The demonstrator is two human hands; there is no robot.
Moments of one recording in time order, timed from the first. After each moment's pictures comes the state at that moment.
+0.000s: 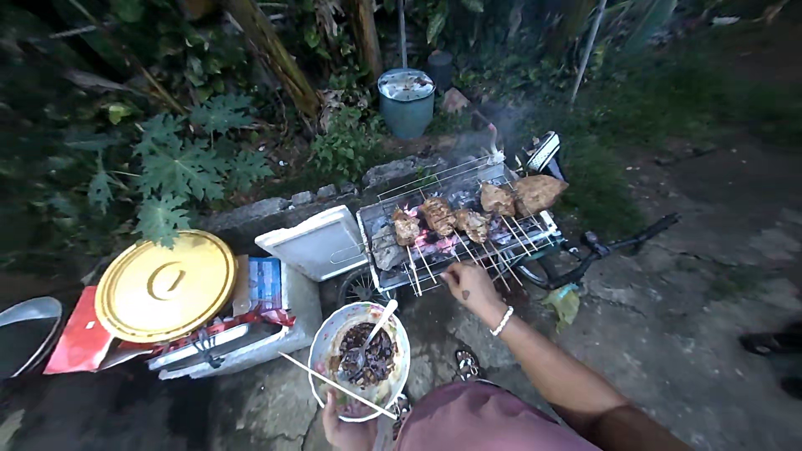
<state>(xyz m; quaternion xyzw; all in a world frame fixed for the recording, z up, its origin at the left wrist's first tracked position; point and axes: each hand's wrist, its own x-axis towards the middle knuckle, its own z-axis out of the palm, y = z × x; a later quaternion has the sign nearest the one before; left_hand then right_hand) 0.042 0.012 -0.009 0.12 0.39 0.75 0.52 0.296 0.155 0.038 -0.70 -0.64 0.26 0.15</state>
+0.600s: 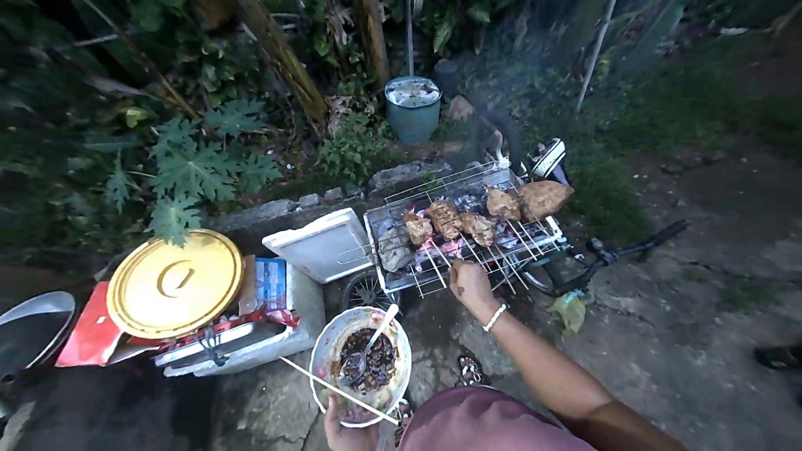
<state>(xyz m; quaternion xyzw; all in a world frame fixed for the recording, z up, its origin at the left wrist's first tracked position) 0.036 0.004 -0.010 0.11 0.35 0.77 0.53 0.279 0.170 0.036 -0.75 -0.61 0.23 0.11</state>
